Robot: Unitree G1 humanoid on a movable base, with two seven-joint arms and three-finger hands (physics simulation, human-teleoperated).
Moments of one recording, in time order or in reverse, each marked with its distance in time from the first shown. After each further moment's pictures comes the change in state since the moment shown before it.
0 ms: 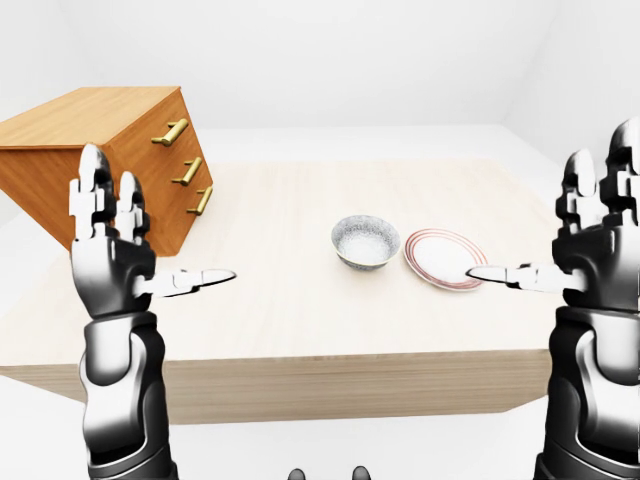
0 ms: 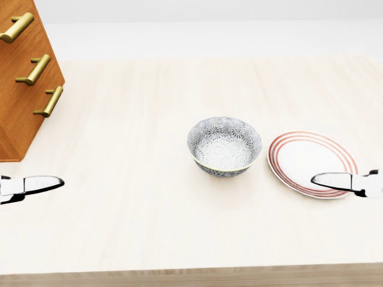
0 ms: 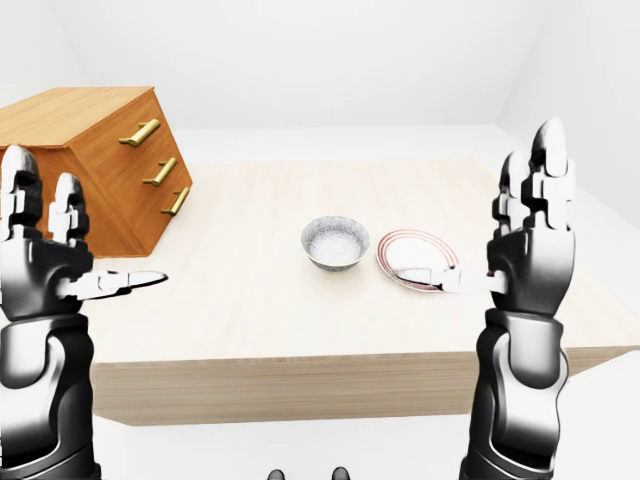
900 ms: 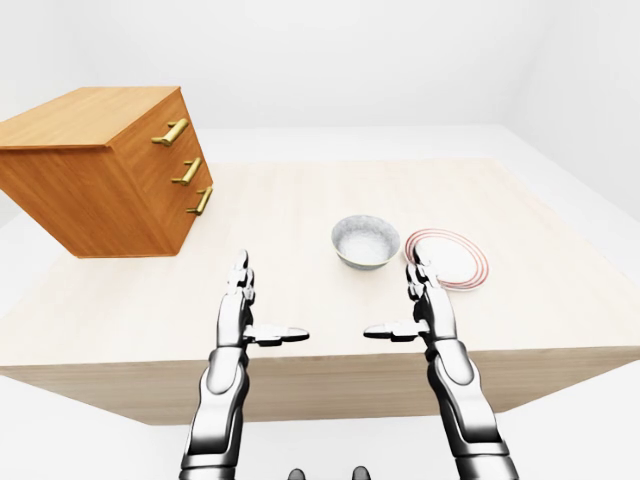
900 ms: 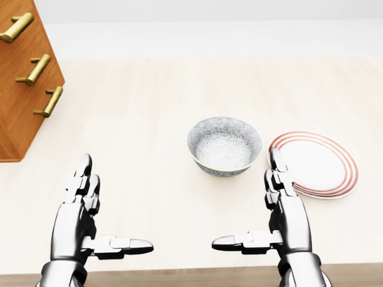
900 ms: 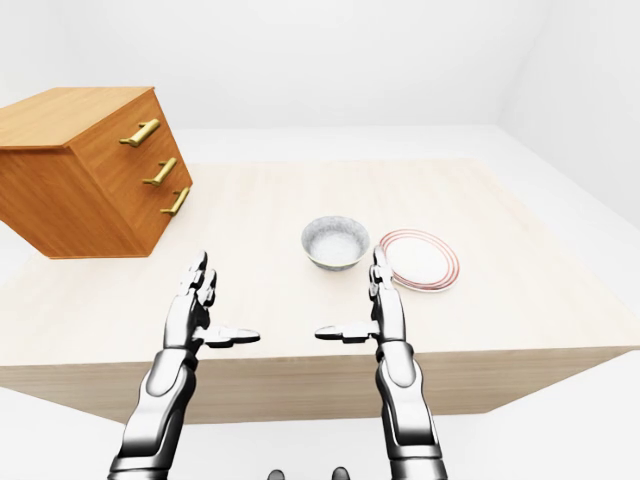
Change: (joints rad) left arm 0.143 -0.157 -0.291 0.458 0.161 -0.087 0.010; right arm 0.117 0.198 0.371 0.539 -0.130 -0.084 -0.050
